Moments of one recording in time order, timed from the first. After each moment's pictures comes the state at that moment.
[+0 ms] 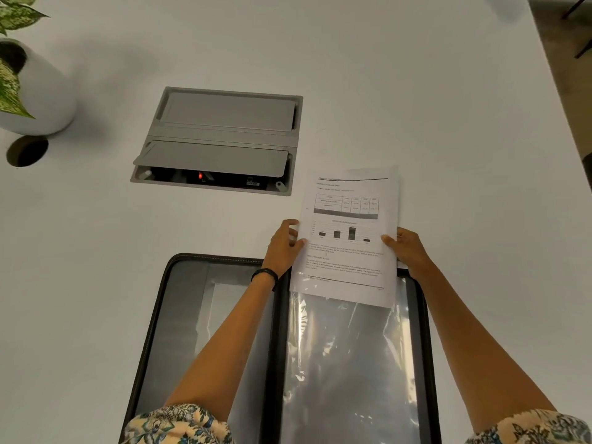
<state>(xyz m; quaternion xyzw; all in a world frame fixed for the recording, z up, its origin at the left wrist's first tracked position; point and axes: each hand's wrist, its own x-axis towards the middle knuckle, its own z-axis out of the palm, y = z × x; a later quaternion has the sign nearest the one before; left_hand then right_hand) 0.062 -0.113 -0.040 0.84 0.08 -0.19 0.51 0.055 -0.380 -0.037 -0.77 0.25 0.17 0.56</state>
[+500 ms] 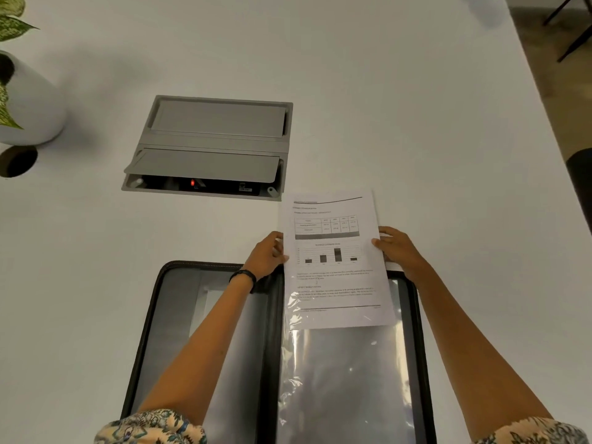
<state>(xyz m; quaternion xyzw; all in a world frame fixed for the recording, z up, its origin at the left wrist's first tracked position) 0.068 -0.087 -0.052 0.85 0.02 -0.27 0.45 0.056 -0.381 -0.023 -0.75 0.24 0.22 0.58</state>
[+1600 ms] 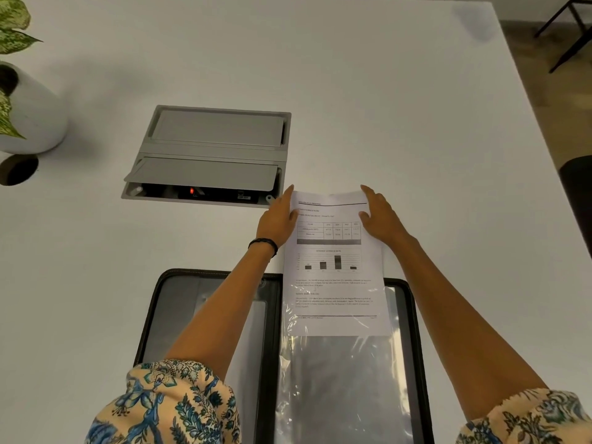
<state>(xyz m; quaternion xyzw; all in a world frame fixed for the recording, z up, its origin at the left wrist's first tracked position) 0.129 -0.127 -0.007 0.94 -0.04 -0.12 0.31 0.116 -0.350 0.016 -0.94 0.04 0.12 0.32</state>
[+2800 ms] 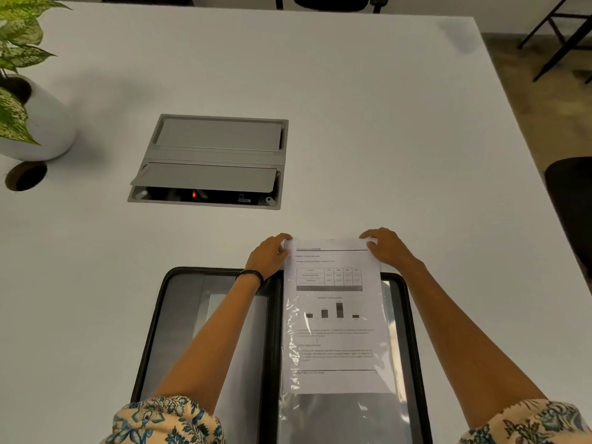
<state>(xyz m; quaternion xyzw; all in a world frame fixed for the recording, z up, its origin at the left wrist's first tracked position) 0.066 -0.096 -0.025 0.92 -0.05 -0.22 0.31 0.061 -0.373 -0.001 -0.92 0.08 0.22 0.31</state>
